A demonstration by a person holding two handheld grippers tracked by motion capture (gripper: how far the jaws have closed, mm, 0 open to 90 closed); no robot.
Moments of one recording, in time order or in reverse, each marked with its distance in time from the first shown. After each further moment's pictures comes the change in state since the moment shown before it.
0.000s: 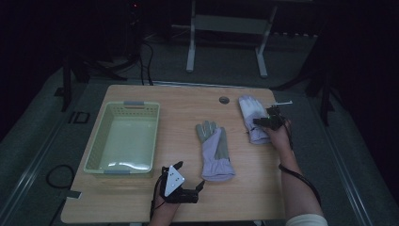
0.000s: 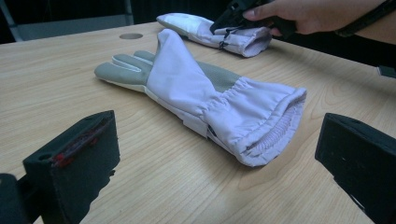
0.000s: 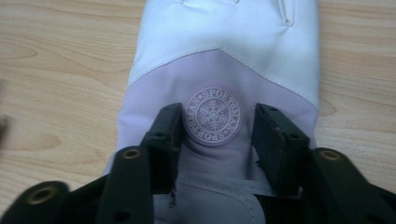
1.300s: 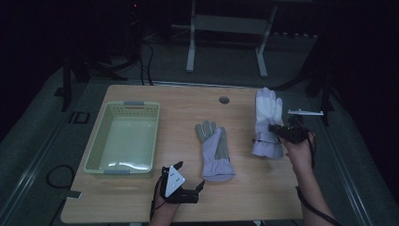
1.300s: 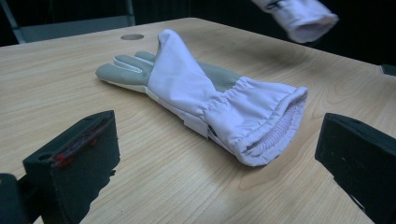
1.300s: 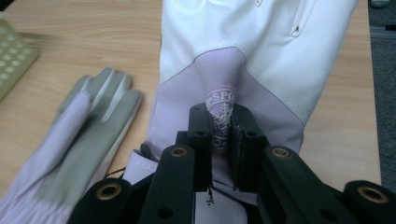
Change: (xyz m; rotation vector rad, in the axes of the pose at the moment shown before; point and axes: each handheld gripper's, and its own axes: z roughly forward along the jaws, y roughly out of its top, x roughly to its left) left arm -0.001 0.000 0.000 -0.004 0.009 0.007; right arm 0.050 -0.039 -0.144 -0.145 0.045 0.010
